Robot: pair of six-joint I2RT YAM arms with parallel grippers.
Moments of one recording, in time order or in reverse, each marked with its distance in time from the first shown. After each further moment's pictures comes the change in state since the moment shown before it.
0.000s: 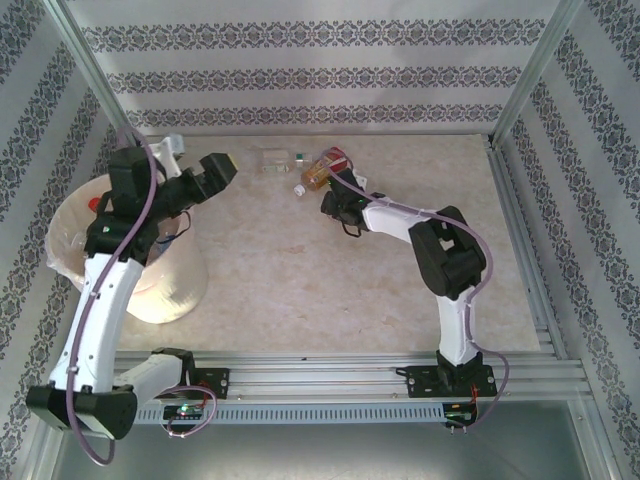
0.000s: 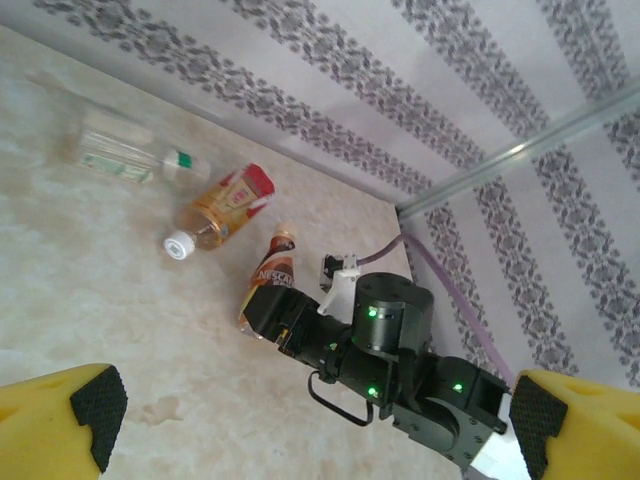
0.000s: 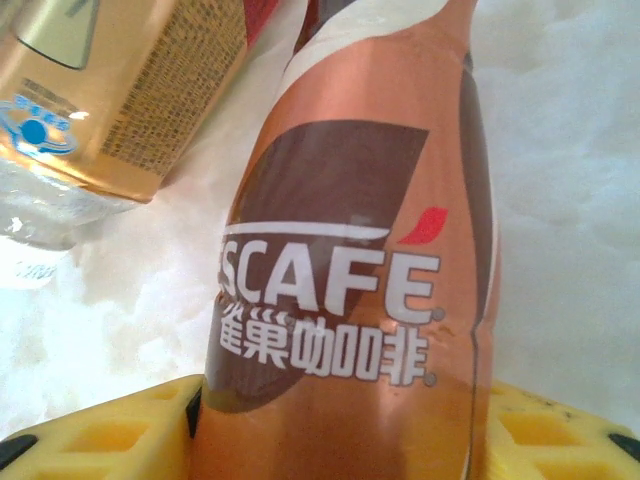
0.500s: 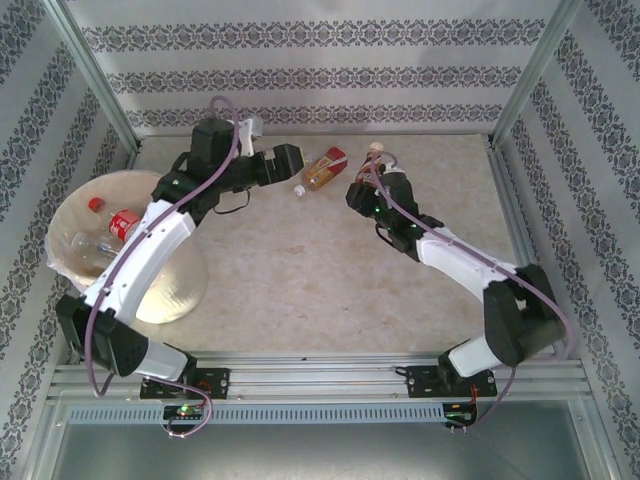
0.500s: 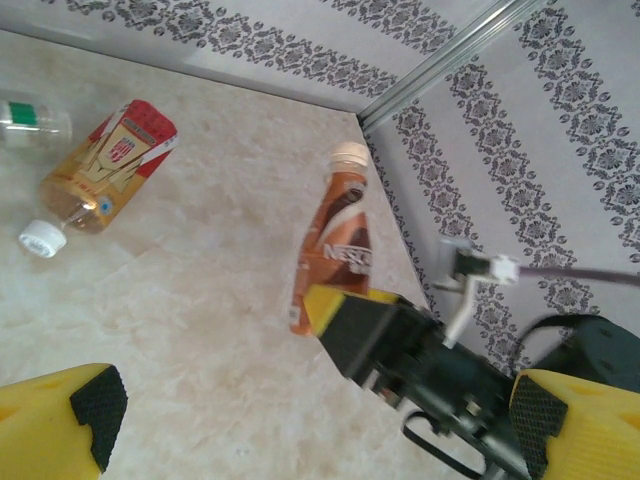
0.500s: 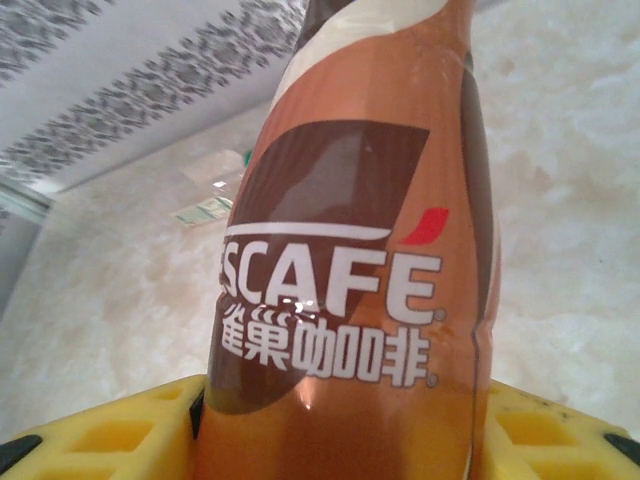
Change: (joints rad) left arm -0.272 0.356 0.195 0.096 -0.055 0.048; right arm -0.077 -0.558 -0.412 0.242 -0.122 -0.134
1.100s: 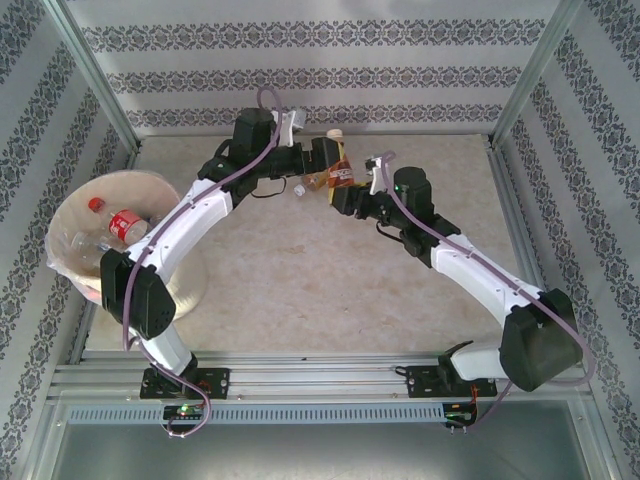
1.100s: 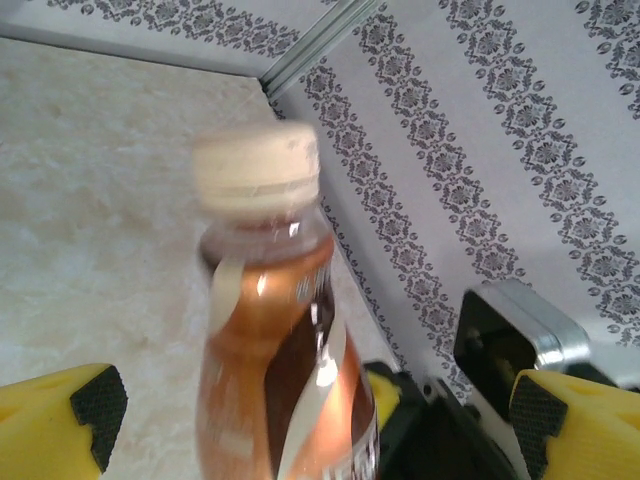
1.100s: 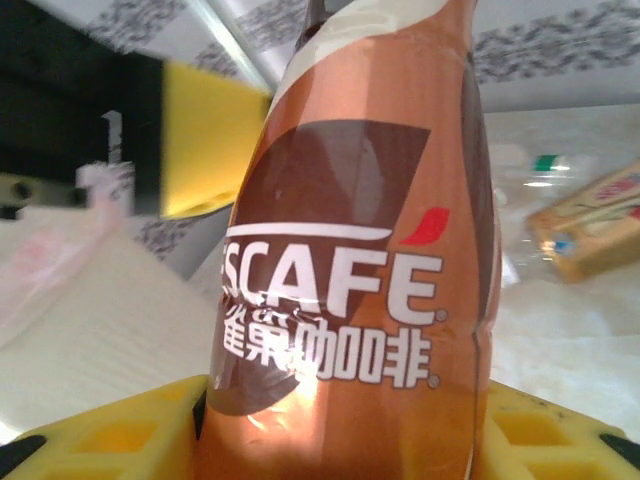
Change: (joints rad) left arm -0.073 0.240 0.129 0.185 0.145 -0.038; right arm 0.018 -0.098 0.033 0.067 -0.489 -0.175
